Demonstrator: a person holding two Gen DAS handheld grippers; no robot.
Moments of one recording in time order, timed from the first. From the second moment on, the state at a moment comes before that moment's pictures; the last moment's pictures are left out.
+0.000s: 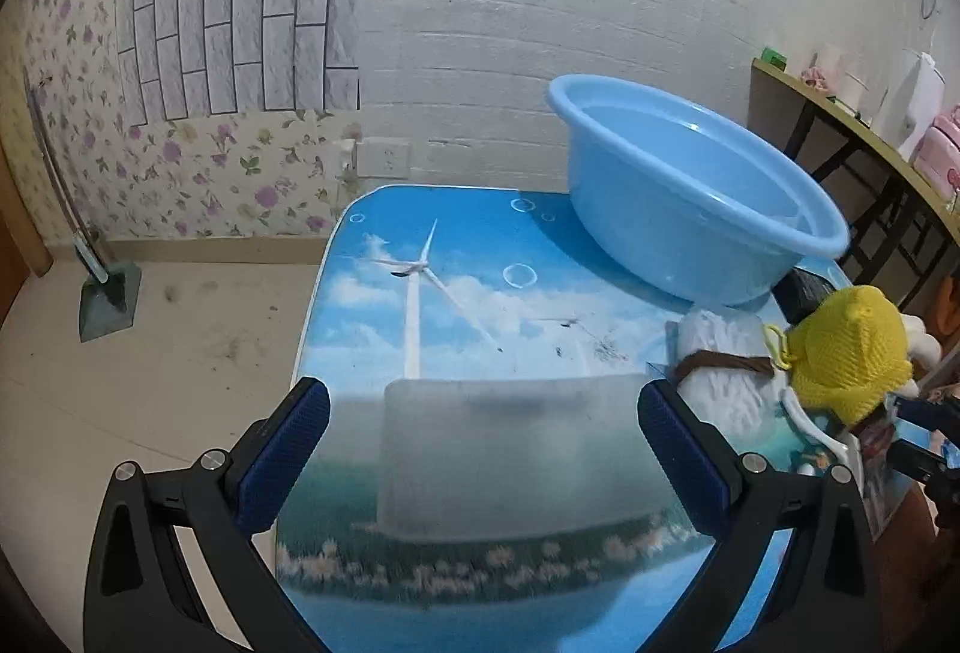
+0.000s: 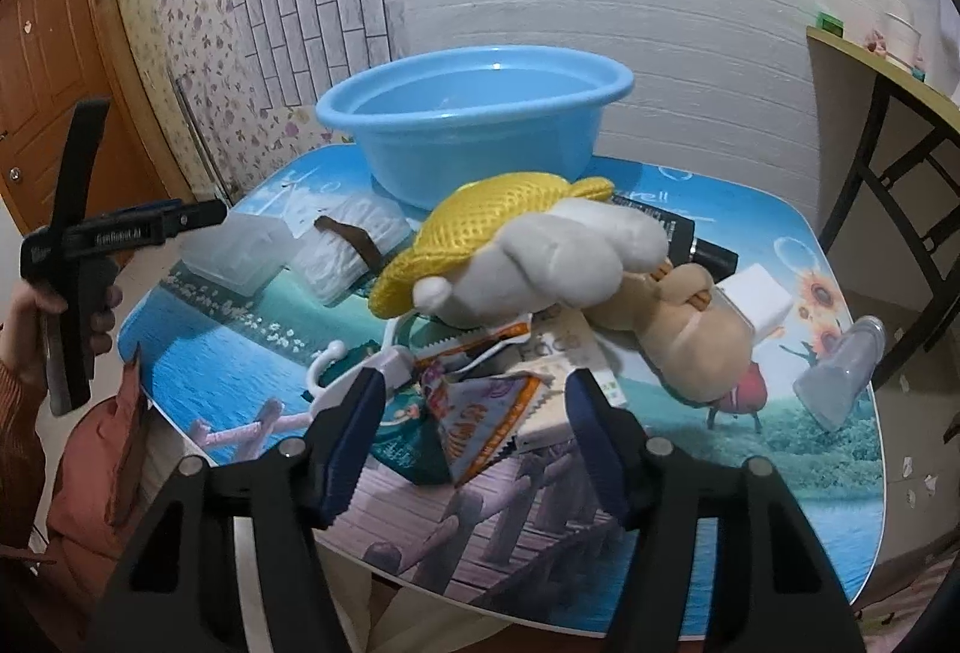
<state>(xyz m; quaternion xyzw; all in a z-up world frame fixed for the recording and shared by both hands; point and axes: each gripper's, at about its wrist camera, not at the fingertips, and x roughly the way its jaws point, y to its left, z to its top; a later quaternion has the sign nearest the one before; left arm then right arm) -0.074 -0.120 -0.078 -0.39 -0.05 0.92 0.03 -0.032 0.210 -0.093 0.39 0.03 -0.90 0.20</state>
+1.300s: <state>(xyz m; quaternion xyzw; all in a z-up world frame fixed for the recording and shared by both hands) -0.006 -0.045 -0.096 -0.43 0.08 0.89 0.14 -0.037 0.216 -0.100 0.40 0.00 -0.89 0.22</state>
